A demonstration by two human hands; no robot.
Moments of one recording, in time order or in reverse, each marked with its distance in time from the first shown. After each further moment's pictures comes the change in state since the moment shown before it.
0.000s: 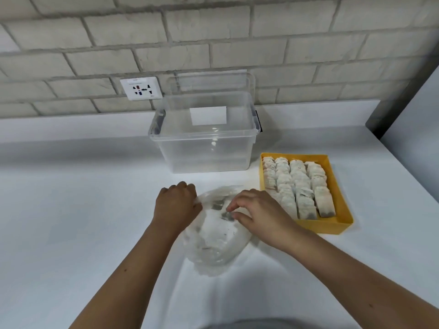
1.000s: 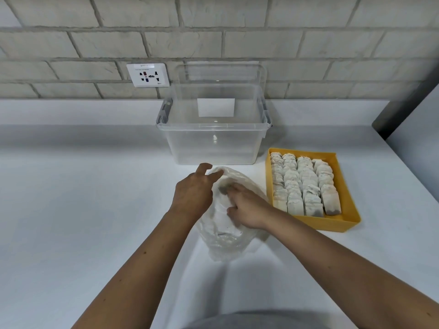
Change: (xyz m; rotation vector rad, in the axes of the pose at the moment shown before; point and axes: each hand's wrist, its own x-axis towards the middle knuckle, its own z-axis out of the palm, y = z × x) left_hand 0.007 0.017 -0.007 -0.158 -0.018 0.051; right_hand 0.047 0.012 0.049 -0.038 -0.315 0.215
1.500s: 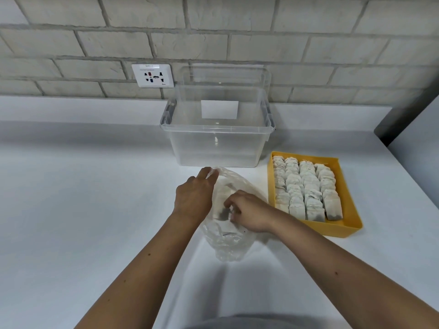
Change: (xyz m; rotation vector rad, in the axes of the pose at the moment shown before) left_hand 0.000 0.000 0.007 0.078 -0.030 -0.059; right_hand -0.010 -0.011 -0.012 -0.002 -0.083 0.019
